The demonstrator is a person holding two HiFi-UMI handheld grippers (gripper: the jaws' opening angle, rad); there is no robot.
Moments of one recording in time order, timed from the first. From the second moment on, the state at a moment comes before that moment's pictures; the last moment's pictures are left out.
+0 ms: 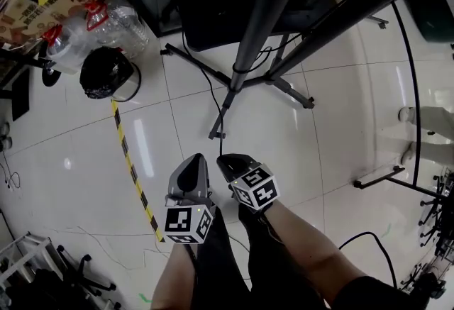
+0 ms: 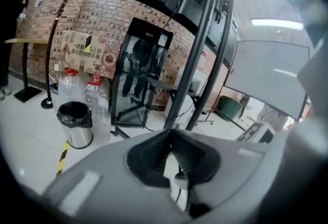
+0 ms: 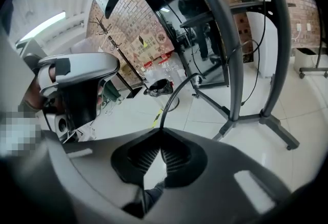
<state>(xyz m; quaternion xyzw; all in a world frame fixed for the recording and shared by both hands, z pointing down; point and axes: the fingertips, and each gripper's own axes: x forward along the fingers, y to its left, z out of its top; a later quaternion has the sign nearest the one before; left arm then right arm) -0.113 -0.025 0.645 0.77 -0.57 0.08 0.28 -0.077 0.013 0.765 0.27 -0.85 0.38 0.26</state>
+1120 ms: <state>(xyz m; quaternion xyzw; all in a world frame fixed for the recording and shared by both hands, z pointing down) -0.089 -0.018 0.415 0.80 -0.58 0.03 0.18 -0.028 -0.010 0.486 0.21 -0.91 0.28 0.20</state>
